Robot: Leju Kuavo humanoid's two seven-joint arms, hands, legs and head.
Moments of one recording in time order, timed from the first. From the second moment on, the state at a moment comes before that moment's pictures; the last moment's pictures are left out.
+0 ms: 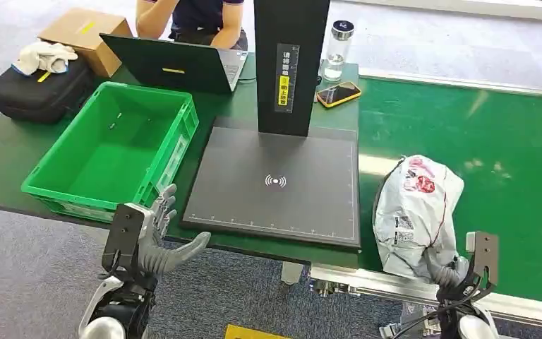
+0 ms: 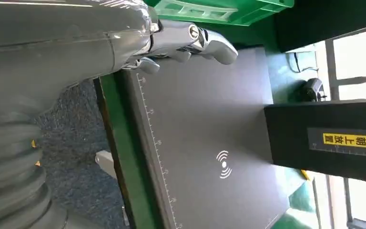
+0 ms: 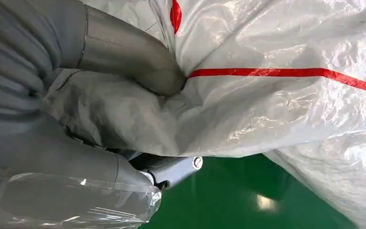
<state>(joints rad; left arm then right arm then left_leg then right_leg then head) 0.15 -0.10 -0.33 -1.55 -0.31 0.07 -0.12 -0.05 -0.04 -0.40 -1.11 0.06 -0.09 -0.20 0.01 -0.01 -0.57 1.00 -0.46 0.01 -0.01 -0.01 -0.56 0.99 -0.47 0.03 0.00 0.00</state>
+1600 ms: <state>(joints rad) 0.01 -0.11 -0.34 -1.38 -0.29 -0.01 -0.23 -0.25 -0.17 -0.01 -1.61 -0.05 -0.10 -0.33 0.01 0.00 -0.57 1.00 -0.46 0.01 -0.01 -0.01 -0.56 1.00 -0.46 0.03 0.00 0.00</state>
